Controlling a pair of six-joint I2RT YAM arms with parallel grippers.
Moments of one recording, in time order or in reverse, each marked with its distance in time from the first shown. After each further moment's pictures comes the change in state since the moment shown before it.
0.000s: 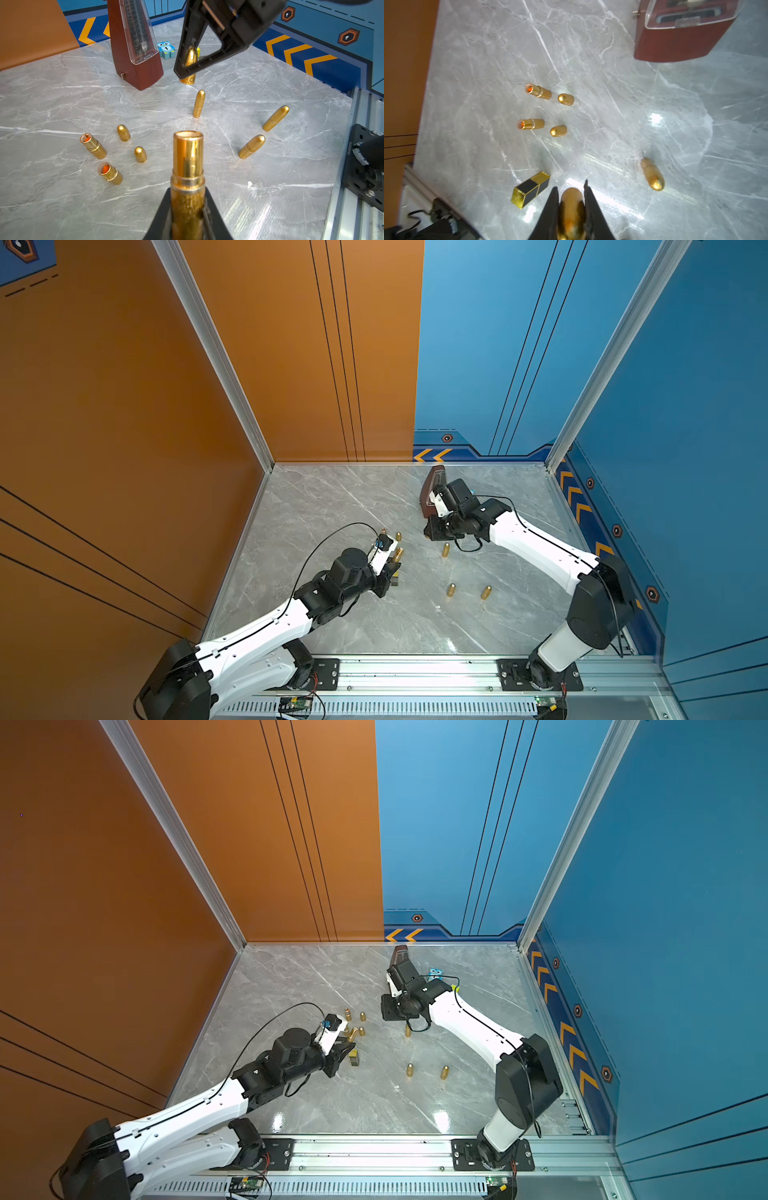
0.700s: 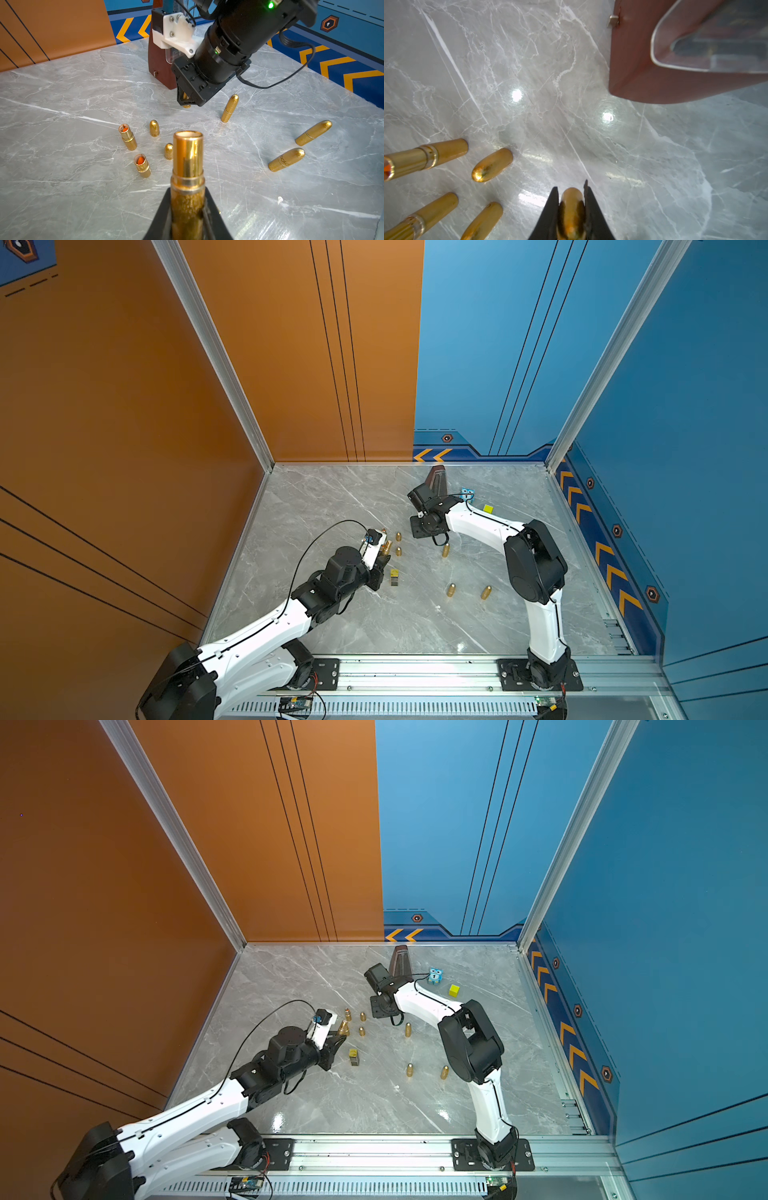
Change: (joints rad) left arm 0.078 -0.005 -0.039 0.056 -0.062 -0.024; right arm 0.011 0.389 0.217 0.034 0.217 -0.058
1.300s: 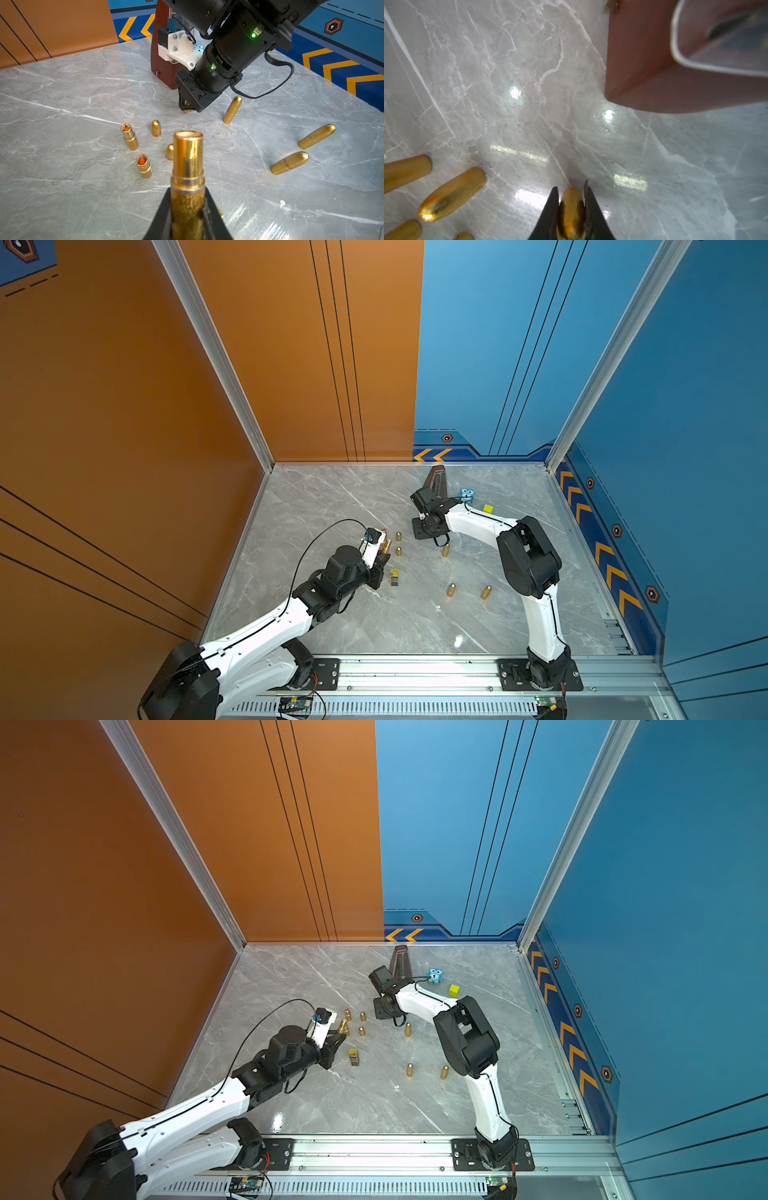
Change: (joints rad) left arm 0.003 0.018 0.000 0.009 0.000 -0.014; right arm -0.026 0.044 -0.031 0.069 -0.027 -0.027
